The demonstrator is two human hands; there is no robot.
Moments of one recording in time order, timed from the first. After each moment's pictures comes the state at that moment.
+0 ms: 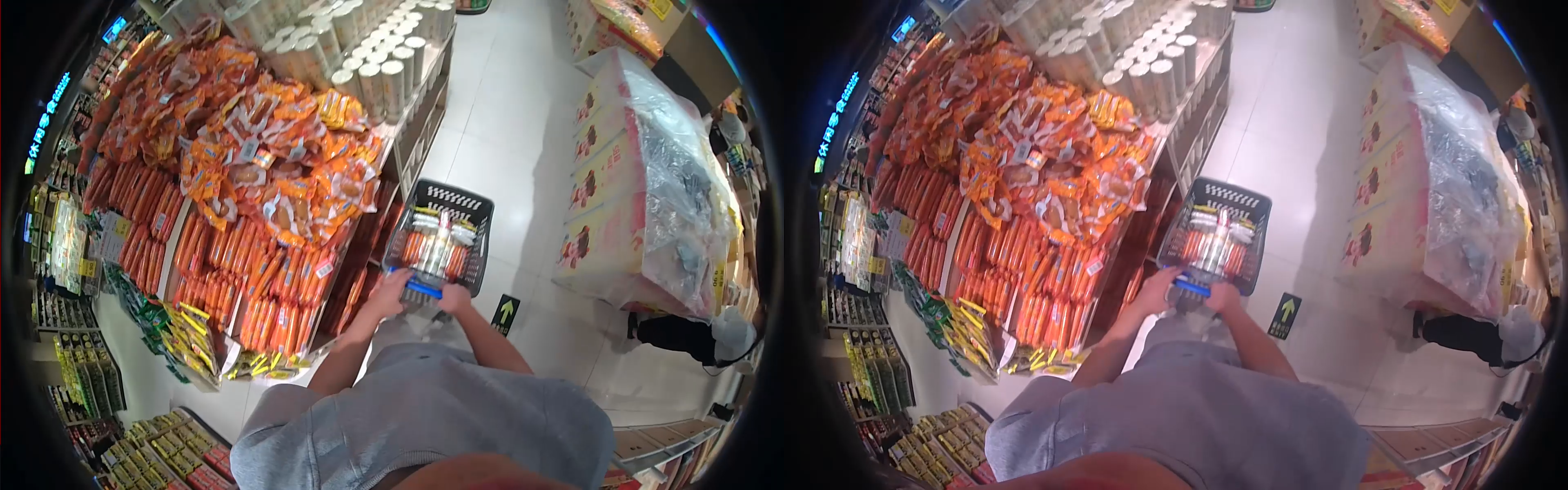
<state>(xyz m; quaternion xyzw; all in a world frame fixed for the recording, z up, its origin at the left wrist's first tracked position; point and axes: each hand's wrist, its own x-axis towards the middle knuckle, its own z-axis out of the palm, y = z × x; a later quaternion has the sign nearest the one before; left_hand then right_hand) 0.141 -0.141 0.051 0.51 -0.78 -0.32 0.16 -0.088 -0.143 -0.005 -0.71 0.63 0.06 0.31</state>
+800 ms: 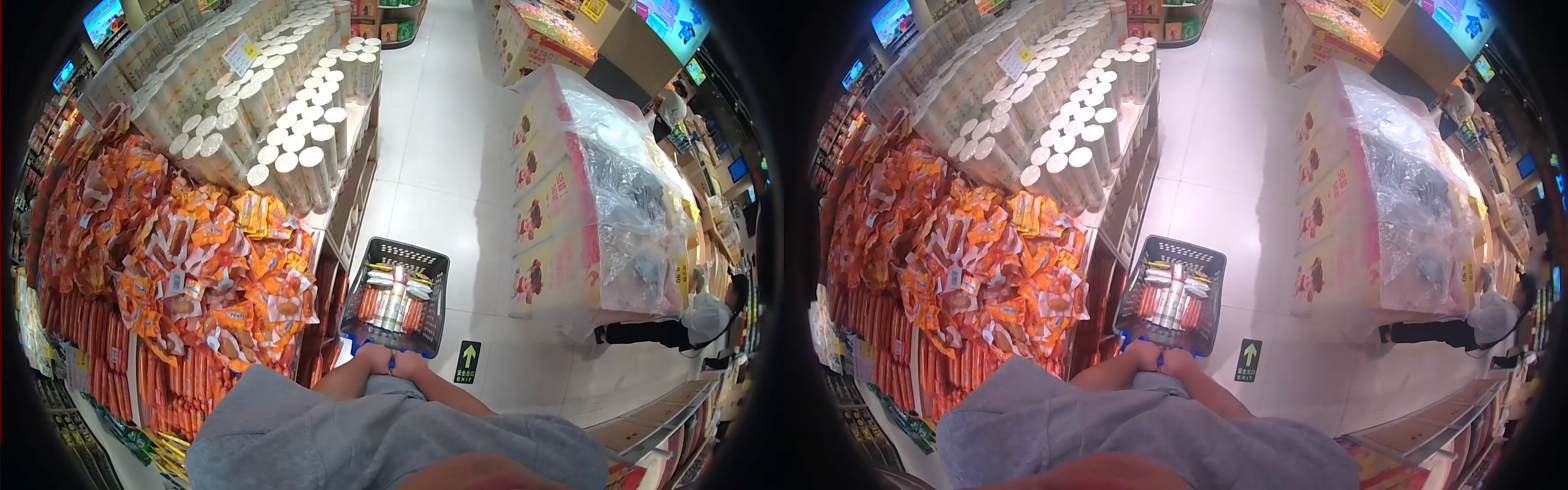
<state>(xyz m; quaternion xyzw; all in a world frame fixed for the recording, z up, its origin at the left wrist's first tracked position) 0.049 -0.293 0.028 0.33 -0.83 -0.35 -0.28 -0.091 -0.230 0.006 -0.68 0.61 0.09 0.40</state>
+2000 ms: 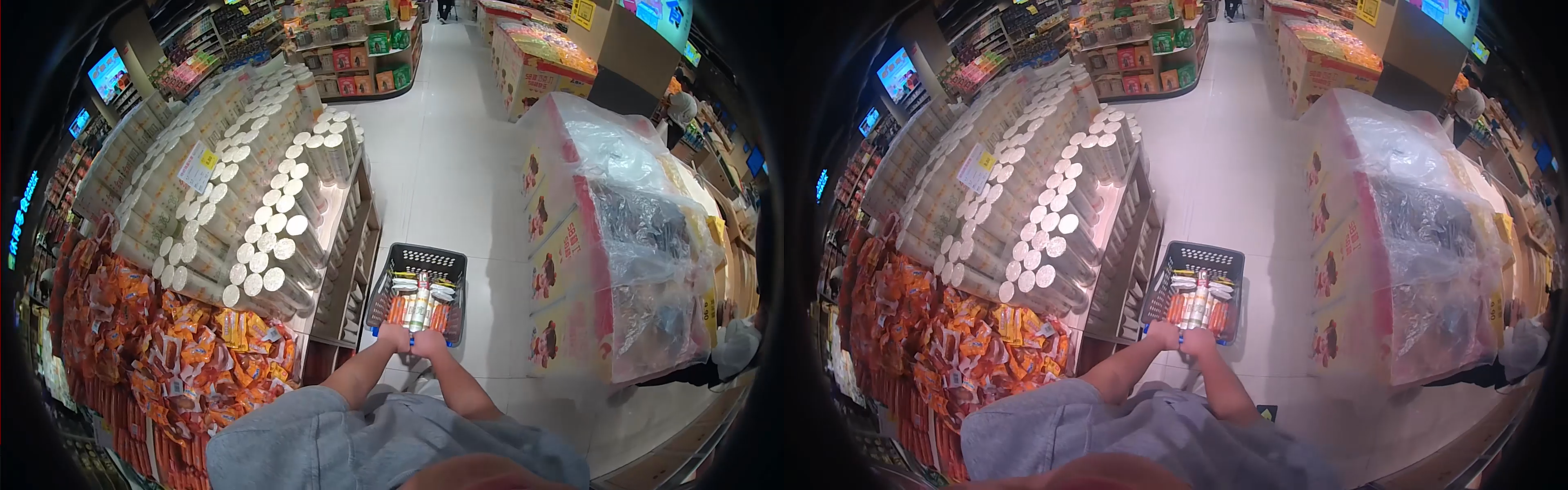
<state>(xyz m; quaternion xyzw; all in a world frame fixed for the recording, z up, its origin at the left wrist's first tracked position) -0.138 -0.605 0.001 0.45 -0.83 -0.20 -0.26 -0.269 -0.549 -0.018 -0.70 0.66 0.02 0.28</state>
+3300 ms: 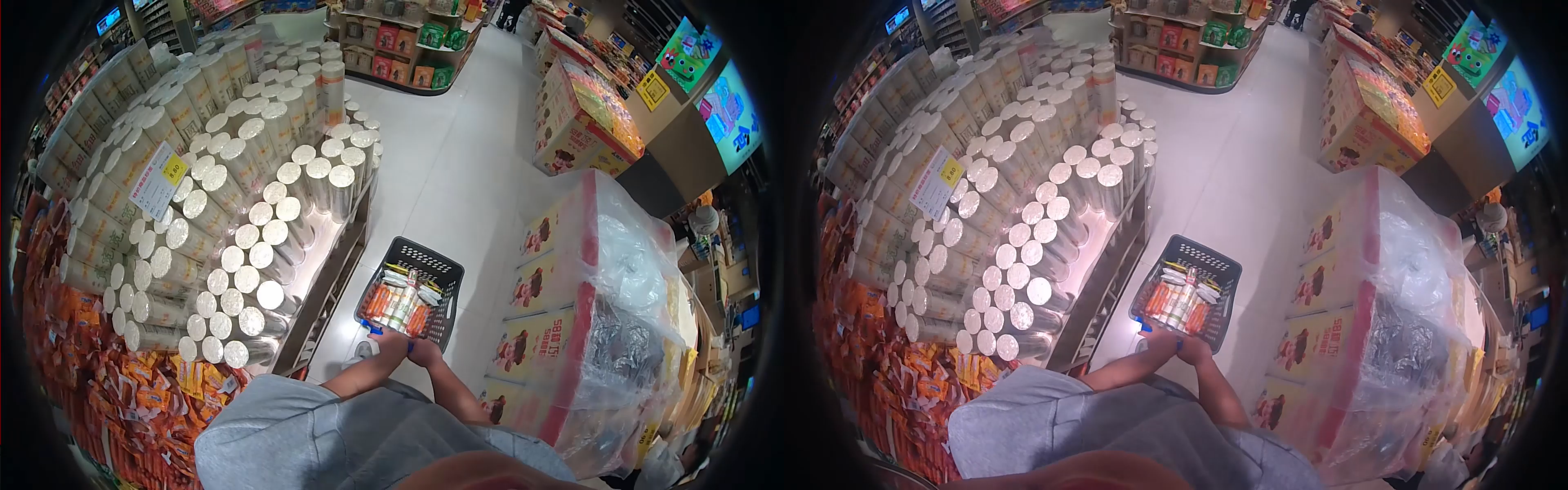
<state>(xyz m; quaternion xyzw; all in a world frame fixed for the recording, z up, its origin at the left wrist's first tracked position) -0.260 -0.825 -0.017 0.64 -0.67 -0.30 -0.23 -0.379 -0.802 -0.013 -0.72 0.60 0.06 0.34</state>
